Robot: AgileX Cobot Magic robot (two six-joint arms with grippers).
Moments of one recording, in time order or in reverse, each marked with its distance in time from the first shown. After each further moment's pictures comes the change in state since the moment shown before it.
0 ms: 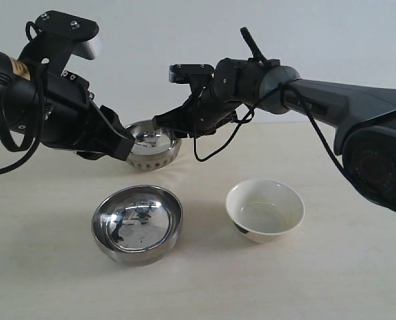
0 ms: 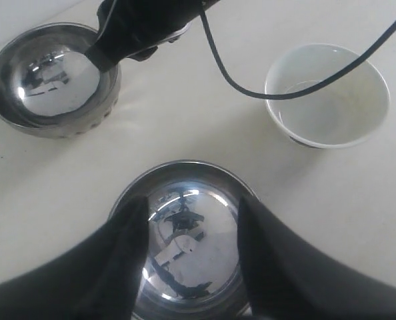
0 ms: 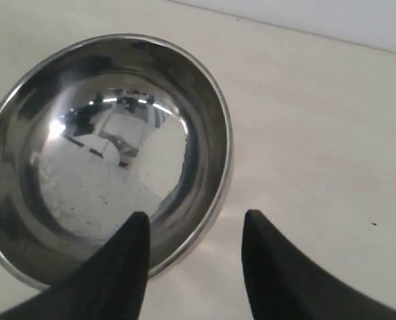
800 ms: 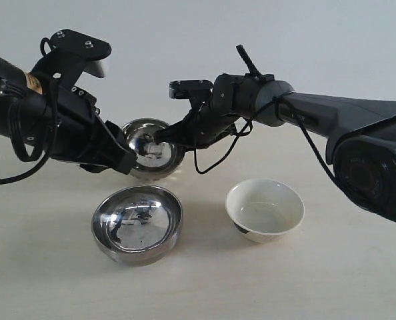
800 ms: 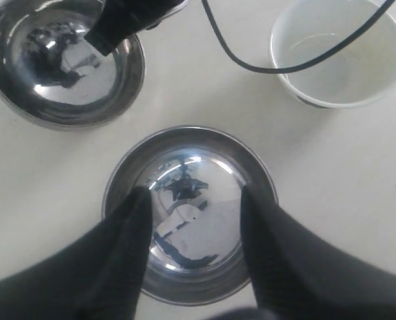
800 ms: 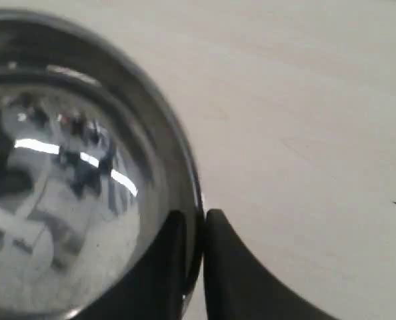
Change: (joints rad) left arm 0.000 0.041 0.000 0.011 0.025 0.000; right arm 0.000 0.050 -0.002 0.012 0.001 -0.024
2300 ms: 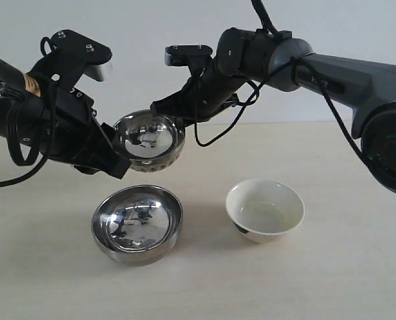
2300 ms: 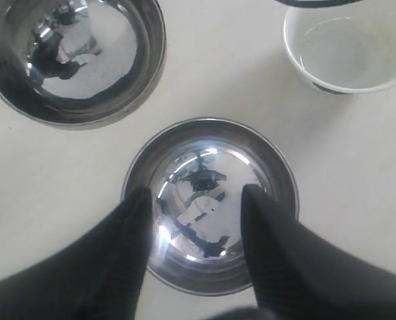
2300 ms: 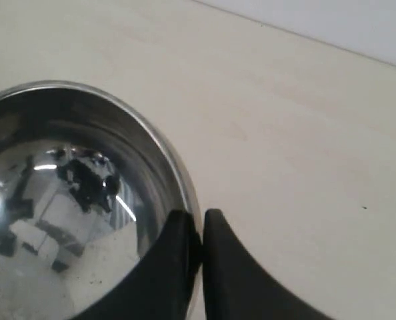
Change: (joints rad) left arm 0.006 0.000 0.000 0.065 0.012 0.000; right arm 0.000 -0.137 0.000 0.002 0.135 -0.036
